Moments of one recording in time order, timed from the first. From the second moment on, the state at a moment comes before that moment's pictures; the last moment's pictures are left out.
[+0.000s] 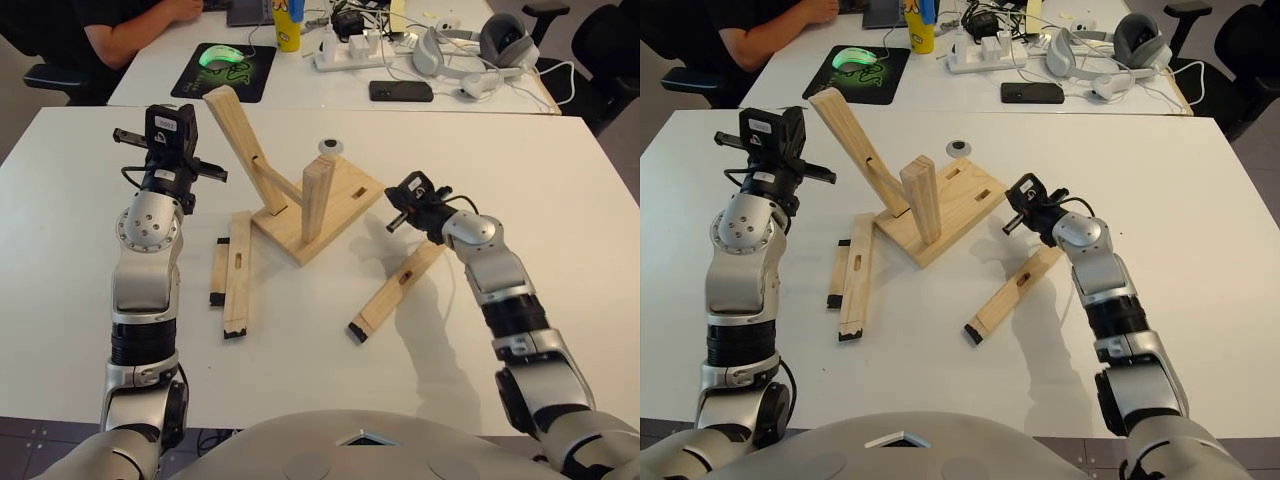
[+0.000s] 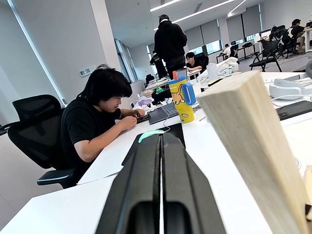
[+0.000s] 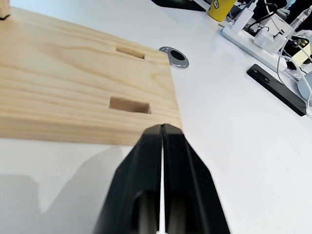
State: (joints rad) left arm -0.30 0.29 0.08 -0.22 0.05 0.34 -0.13; right arm -0.46 -0.39 0.17 0.42 -0.03 0.15 0.51
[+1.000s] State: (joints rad) left arm -0.34 0.26 0.08 -0.11 0.04 0.26 -0.12; right arm -0.71 -0.41 0.33 0.61 -0.18 0.35 0.76
